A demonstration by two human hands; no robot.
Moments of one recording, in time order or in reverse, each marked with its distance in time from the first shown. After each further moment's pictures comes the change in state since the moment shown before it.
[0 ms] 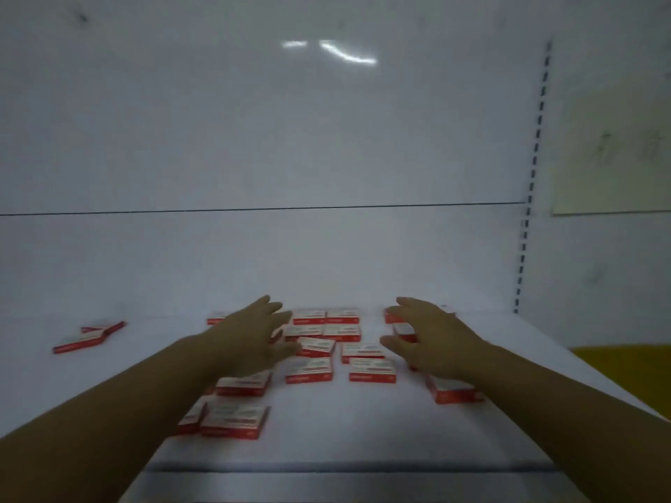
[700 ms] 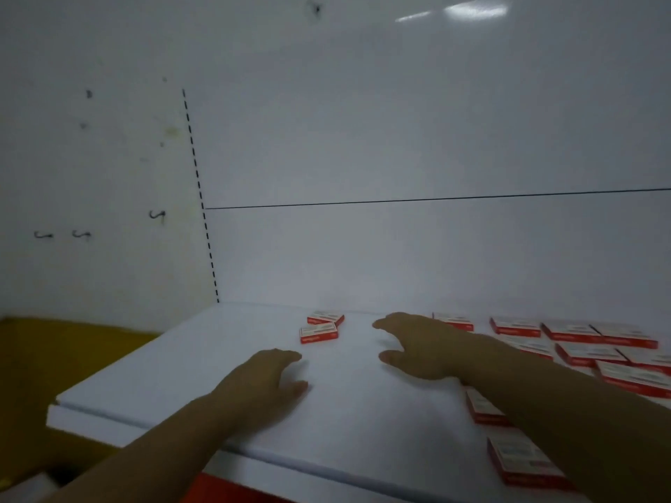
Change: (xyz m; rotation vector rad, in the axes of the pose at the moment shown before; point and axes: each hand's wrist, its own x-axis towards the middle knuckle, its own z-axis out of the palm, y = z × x) left_hand -0.150 -0.347 0.049 -0.190 0.078 -0.382; right_hand 0.170 -0.346 0.149 -0.046 -0.289 -0.346
